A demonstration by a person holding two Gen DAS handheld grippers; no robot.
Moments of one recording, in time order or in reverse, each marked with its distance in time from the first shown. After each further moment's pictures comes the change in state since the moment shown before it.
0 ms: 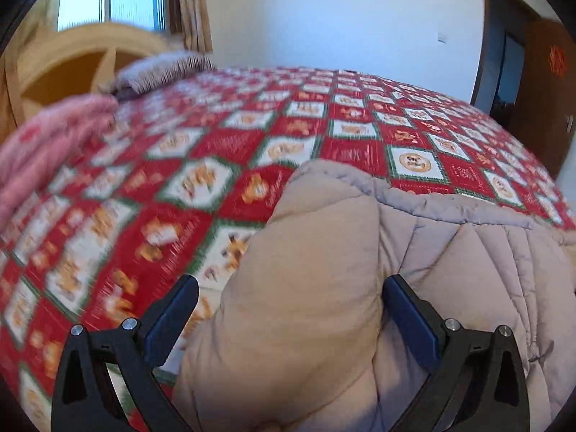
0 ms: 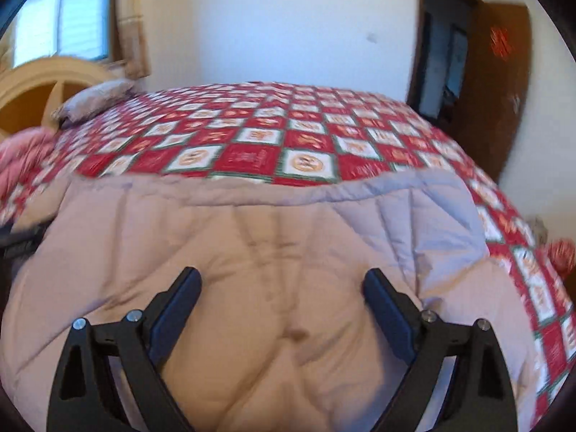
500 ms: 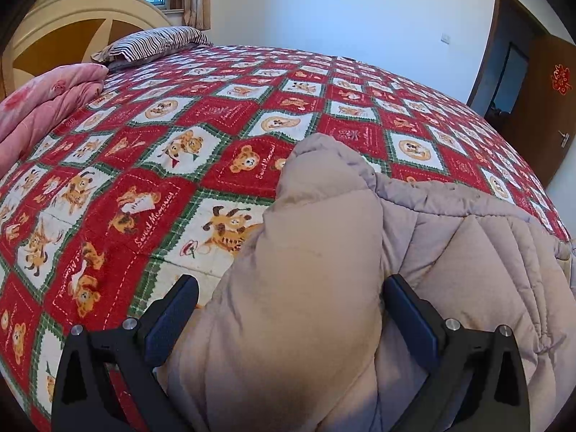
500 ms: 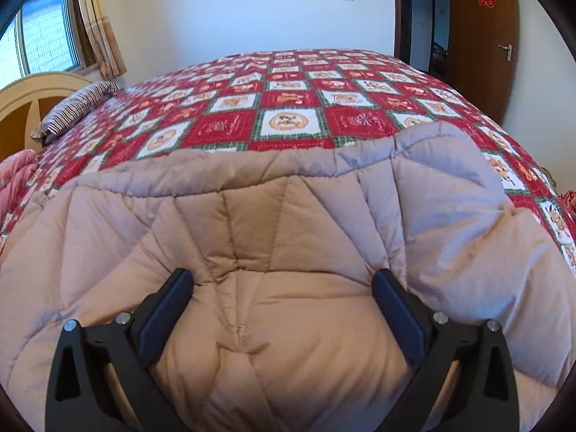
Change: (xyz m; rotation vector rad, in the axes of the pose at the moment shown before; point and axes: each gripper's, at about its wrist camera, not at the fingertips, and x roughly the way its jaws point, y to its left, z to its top) left arm 0.017 0.000 -0.009 -0.039 0.055 -0.044; right arm 0.038 -0.013 -0.009 0.083 0.110 0.016
